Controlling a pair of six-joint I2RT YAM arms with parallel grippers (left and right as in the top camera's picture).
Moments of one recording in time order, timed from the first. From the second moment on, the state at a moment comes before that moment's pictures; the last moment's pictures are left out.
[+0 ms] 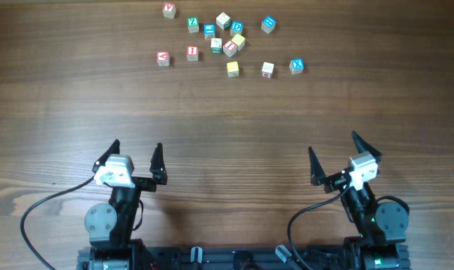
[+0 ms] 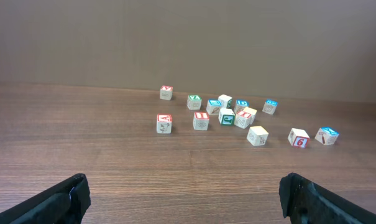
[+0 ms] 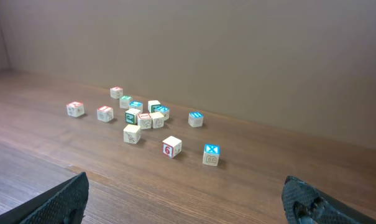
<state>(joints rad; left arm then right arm) 0.04 0.01 0.01 -0.05 0.18 -0.12 0.05 0.02 0.01 0.02 -0.28 -0.10</state>
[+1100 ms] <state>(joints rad) 0.04 0.01 0.01 -0.05 0.18 -0.13 0.05 0.02 0.01 0.02 -0.28 -0.10</state>
